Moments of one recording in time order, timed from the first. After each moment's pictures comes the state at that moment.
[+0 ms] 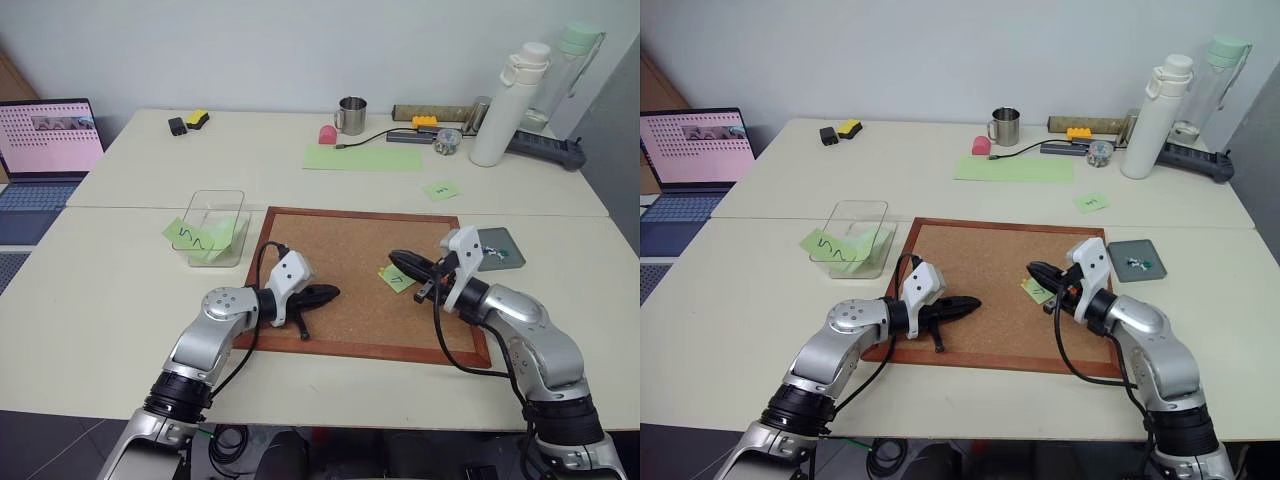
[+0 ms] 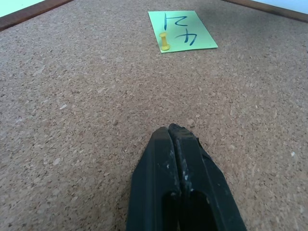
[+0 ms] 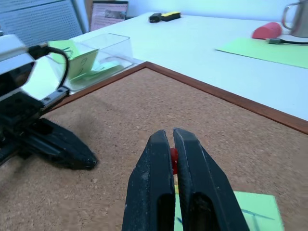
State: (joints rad) left arm -0.35 0.44 -0.20 0.05 -0.20 0.31 -0.93; right arm -0.25 -0.38 -0.01 -0.27 0.39 0.51 0.61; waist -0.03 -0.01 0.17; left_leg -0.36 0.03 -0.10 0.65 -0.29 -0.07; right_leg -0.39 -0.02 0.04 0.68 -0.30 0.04
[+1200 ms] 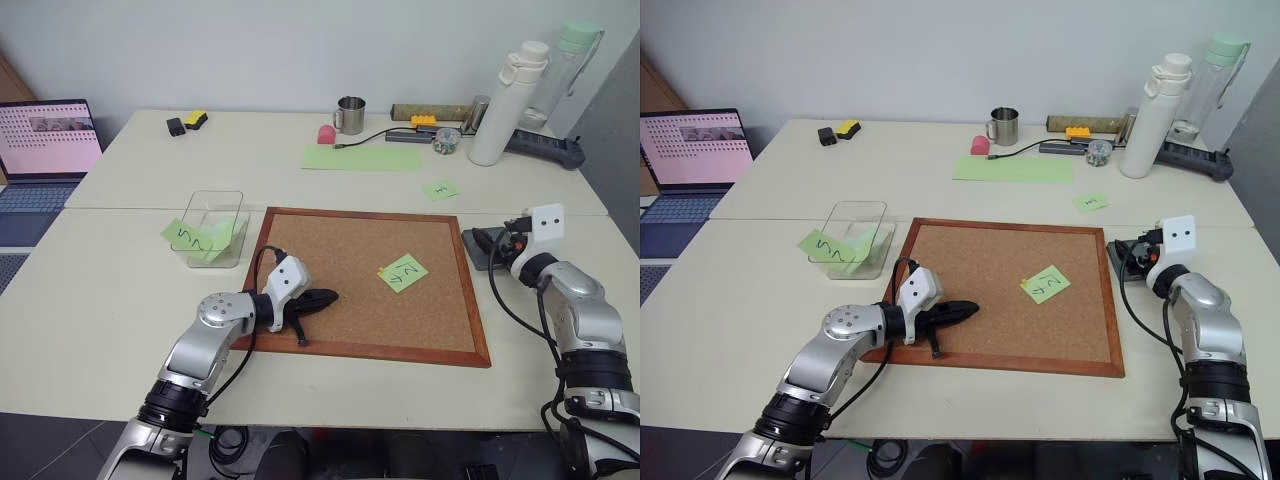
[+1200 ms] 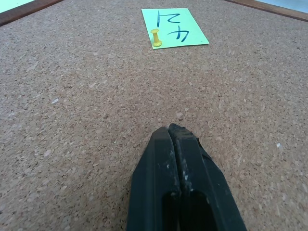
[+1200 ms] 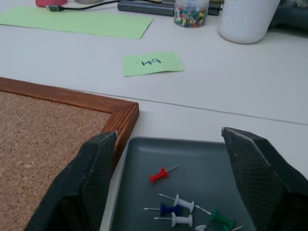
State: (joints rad) left arm -0.31 0.45 -0.19 0.01 -0.20 0.31 -0.93; right arm -0.43 -0.51 -0.22 0.25 0.27 0.33 0.48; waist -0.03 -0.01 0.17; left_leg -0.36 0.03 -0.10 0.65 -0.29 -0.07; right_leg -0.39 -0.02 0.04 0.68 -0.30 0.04
